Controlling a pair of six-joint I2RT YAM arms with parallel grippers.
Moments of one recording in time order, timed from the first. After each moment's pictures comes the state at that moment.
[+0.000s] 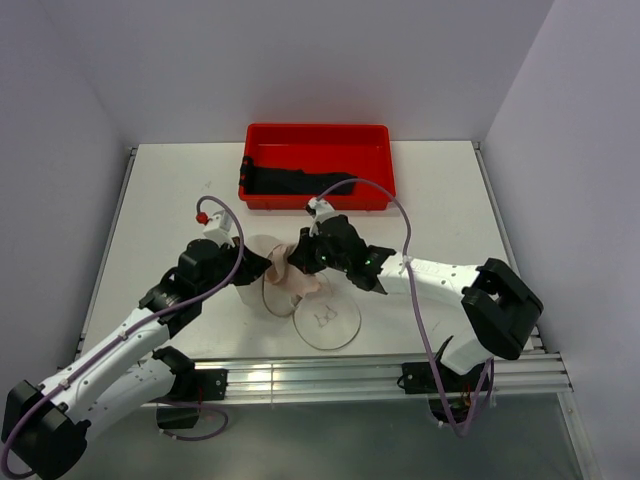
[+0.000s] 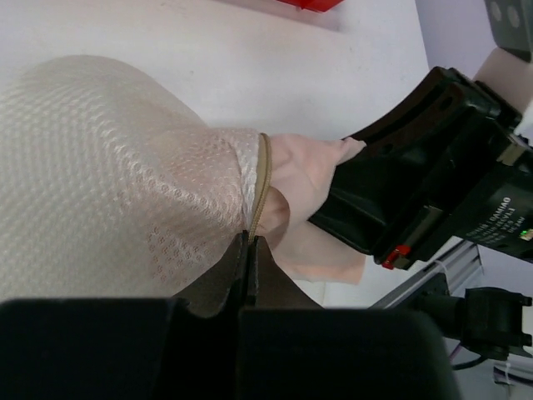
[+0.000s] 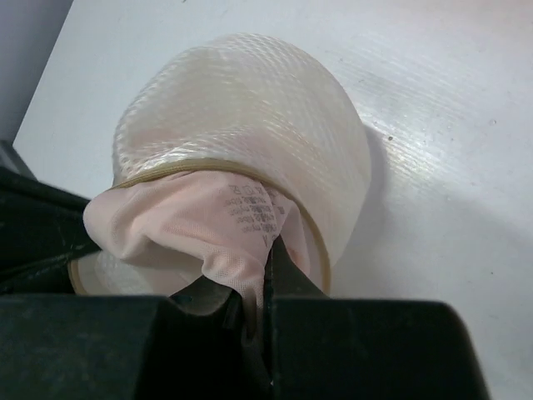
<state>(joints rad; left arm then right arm) -0.60 0.82 0.54 -0.13 0.05 -0.74 0.86 1.51 0.87 0.16 -0.06 0.53</state>
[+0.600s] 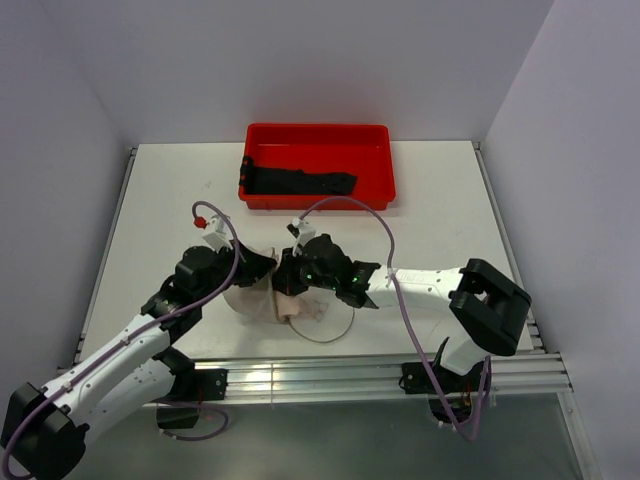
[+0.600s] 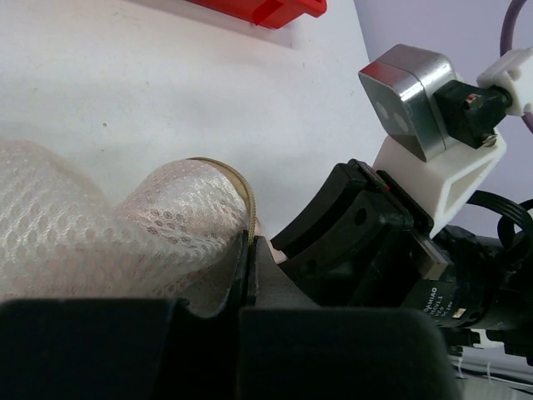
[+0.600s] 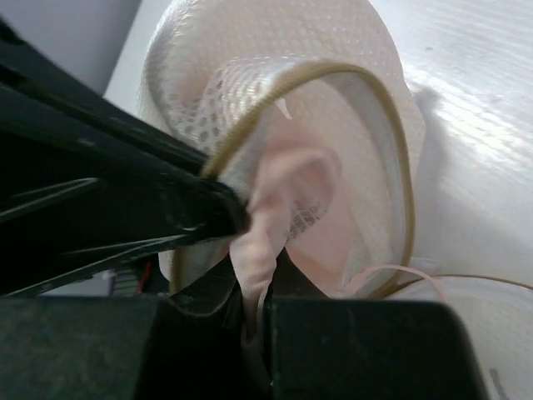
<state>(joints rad) -0.60 0.80 0.46 0.04 0.10 -0.82 1.01 1.56 0.84 0.26 -0.08 0.69</state>
